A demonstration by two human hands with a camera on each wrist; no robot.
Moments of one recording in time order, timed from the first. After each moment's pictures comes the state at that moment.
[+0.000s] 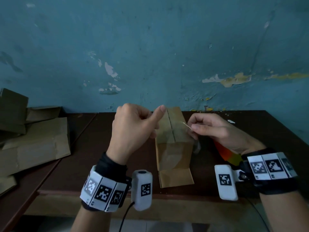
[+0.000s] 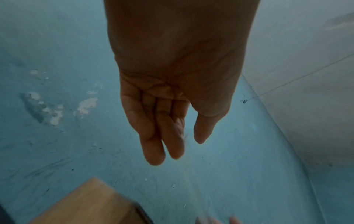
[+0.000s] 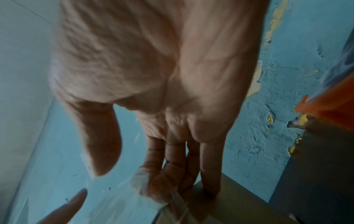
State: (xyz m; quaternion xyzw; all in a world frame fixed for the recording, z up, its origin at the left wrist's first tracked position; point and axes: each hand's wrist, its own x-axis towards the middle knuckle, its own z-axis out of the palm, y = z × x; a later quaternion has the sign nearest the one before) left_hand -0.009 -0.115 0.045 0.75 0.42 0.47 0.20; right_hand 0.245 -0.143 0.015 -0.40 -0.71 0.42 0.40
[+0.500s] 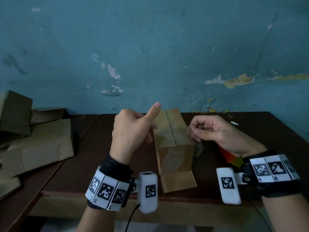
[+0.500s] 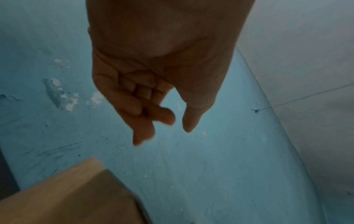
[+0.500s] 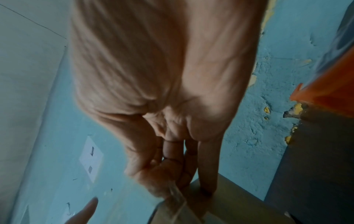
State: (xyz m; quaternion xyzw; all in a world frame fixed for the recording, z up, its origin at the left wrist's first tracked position) left_hand -0.012 -0.111 0.044 0.66 0.52 0.46 0.27; right_hand 0.247 -0.134 0.005 -0.41 -0.73 0.38 0.40
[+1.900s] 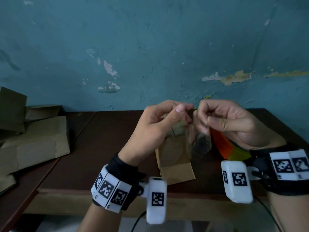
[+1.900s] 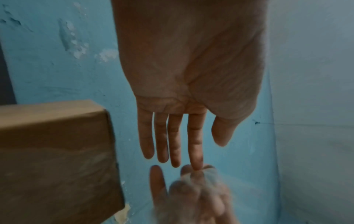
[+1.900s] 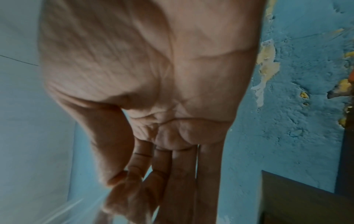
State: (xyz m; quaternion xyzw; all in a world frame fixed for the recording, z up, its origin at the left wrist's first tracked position) left_hand 0.021 -0.120 0.033 0.76 0.19 0.45 0.43; right_hand 0.243 -0.165 0.047 -0.27 -0.73 0.44 0.45
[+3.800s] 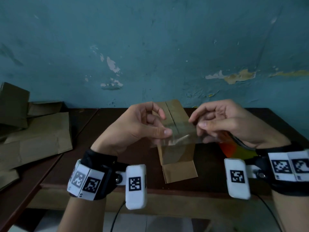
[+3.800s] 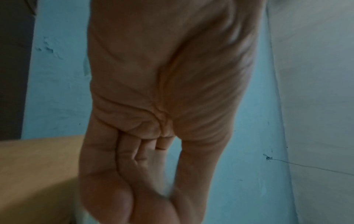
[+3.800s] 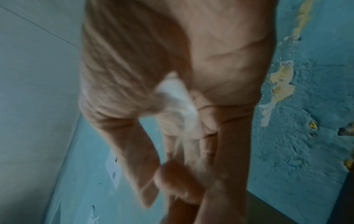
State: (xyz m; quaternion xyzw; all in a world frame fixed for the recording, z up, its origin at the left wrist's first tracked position) left_hand -0.026 -0.109 0.046 0.68 0.25 0.33 0.60; right_hand 0.237 -0.167 0.051 -0.45 -0.67 0.44 0.40
